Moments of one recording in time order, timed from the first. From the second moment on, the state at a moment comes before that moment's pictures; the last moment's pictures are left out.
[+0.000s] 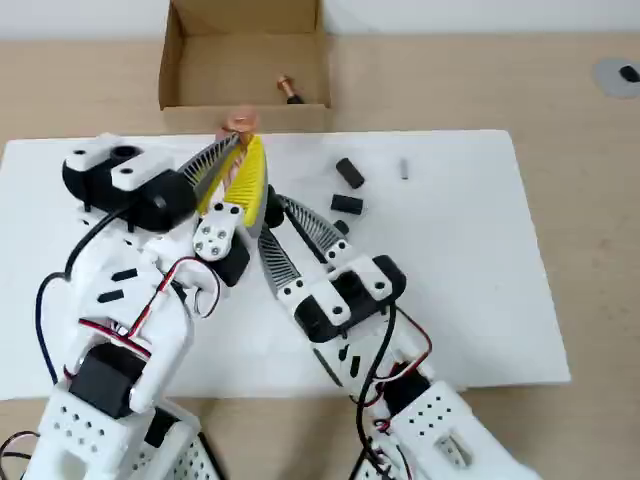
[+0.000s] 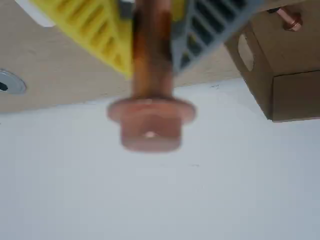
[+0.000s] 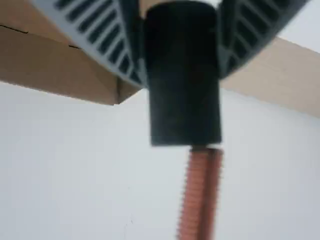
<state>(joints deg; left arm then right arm) 23.4 -71.5 52.7 22.4 -1.8 -40.9 -75.5 97.3 -27.3 -5.7</state>
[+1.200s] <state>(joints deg) 25.5 -71.0 54.4 15.8 1.7 -41.0 -75.6 97.4 -27.3 -5.7</state>
